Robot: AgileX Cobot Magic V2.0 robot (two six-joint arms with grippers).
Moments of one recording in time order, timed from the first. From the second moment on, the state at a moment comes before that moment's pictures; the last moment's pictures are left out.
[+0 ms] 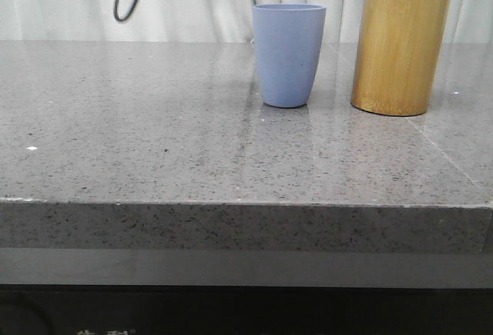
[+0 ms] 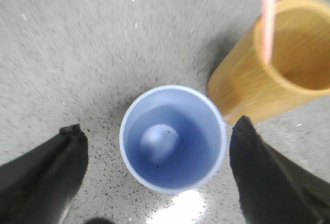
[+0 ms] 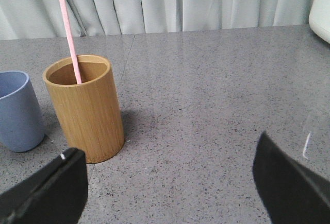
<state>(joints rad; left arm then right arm) -0.60 2.08 -2.41 -0.16 1.26 0.09 -0.03 0.43 -0.52 0.02 0.36 0.10</state>
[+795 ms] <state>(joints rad) -0.36 1.57 -1.77 0.07 1.25 0.01 -0.03 0.43 -0.52 0.02 0.36 0.10</state>
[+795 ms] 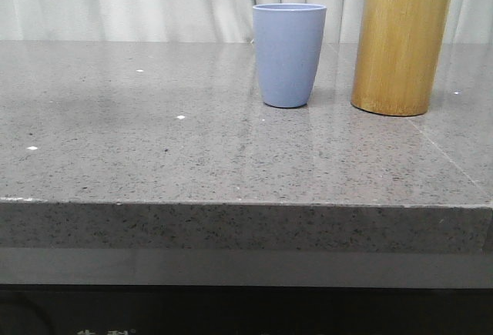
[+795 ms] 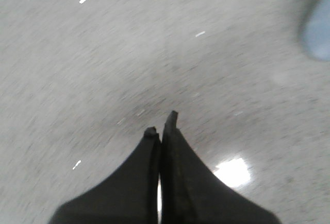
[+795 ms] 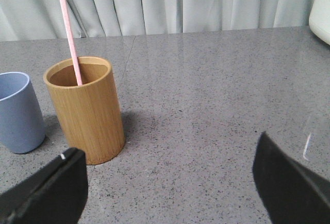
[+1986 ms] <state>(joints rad) -0.14 0.09 -0.41 -0.02 0.43 -0.01 0.18 1.24 -1.03 0.00 0.14 0.08</state>
